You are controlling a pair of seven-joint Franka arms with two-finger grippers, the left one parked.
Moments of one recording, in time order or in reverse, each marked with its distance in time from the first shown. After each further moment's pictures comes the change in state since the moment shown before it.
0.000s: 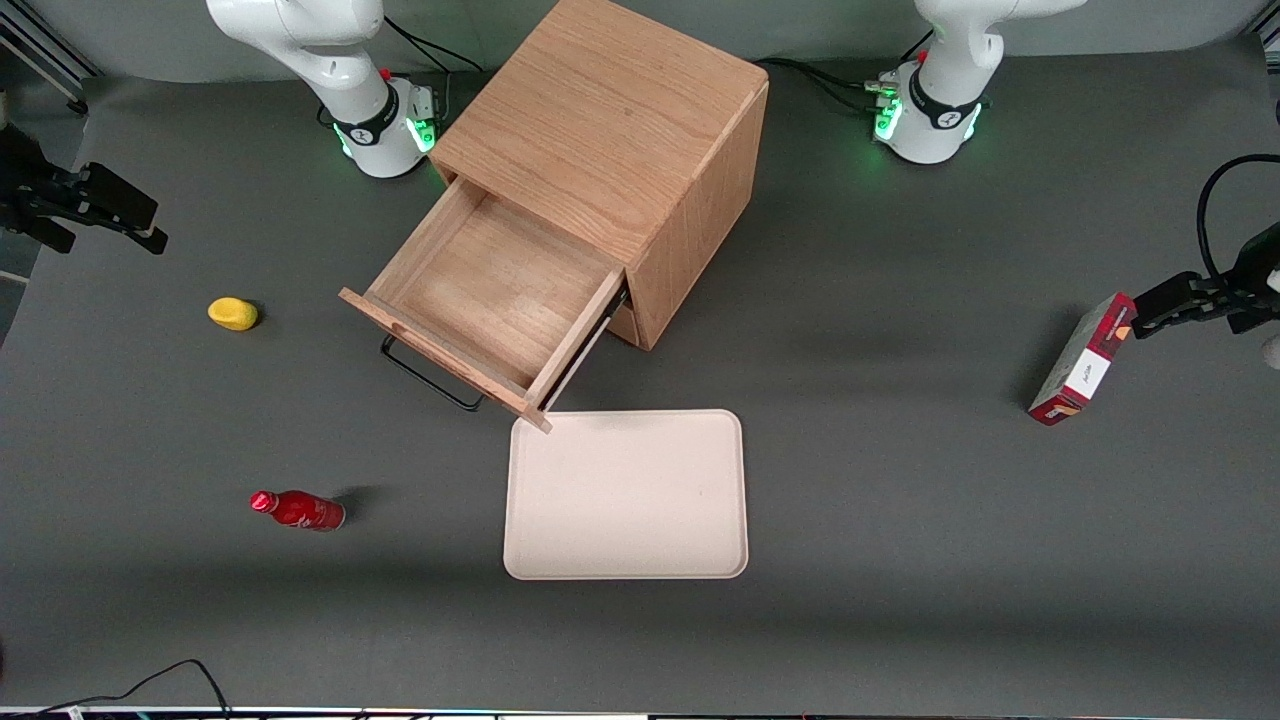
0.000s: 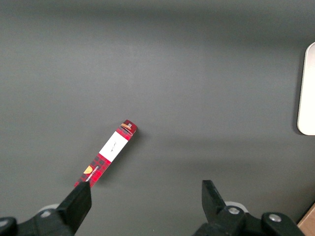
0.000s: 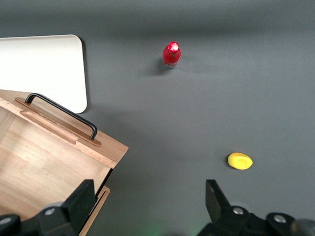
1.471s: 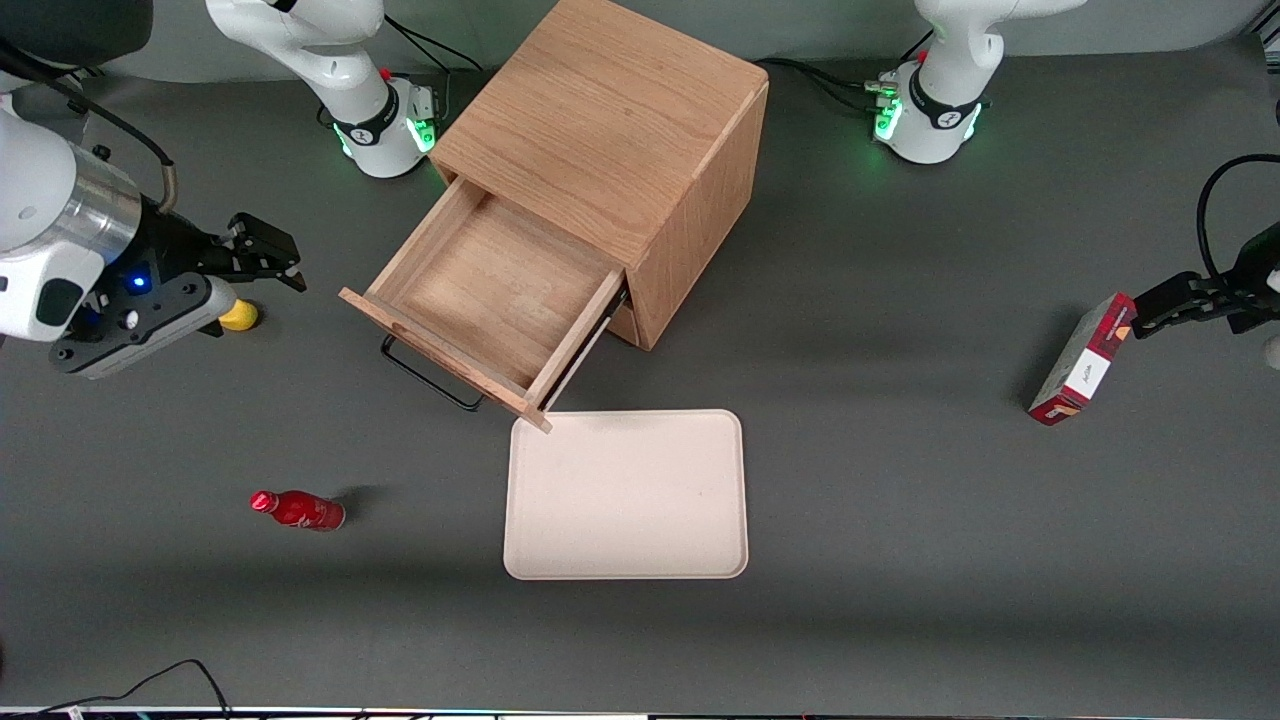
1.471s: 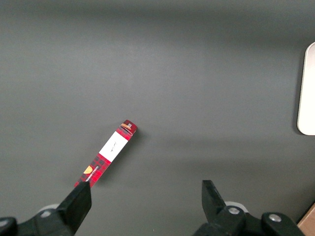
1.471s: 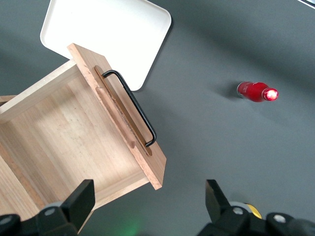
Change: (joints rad) arm 0.029 0.348 0.208 0.356 0.005 -0.122 -0.280
